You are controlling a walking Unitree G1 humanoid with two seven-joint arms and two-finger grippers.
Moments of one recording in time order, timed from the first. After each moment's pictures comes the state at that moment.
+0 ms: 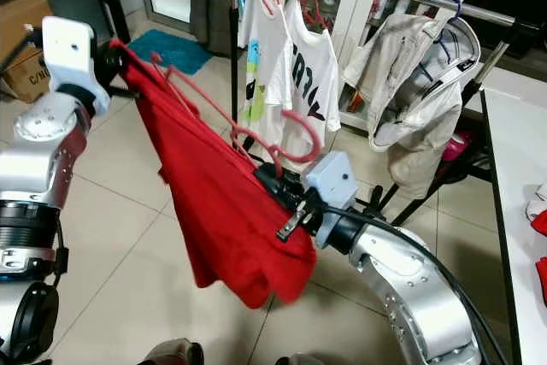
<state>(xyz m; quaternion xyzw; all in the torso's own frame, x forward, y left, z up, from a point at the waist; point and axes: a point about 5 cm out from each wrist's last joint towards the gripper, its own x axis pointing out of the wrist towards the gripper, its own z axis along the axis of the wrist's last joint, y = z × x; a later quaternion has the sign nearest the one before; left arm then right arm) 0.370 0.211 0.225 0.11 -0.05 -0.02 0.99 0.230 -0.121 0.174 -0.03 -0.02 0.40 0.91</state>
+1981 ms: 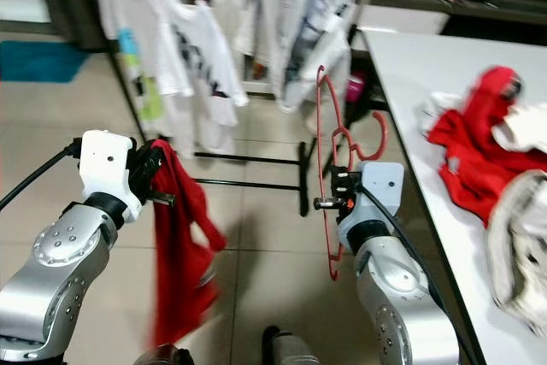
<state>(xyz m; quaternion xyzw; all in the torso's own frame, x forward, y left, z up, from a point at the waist) 0.259 0.152 0.167 0.06 0.03 -0.10 0.99 0.234 -0.150 0.142 0.06 0.08 0.05 0.99</state>
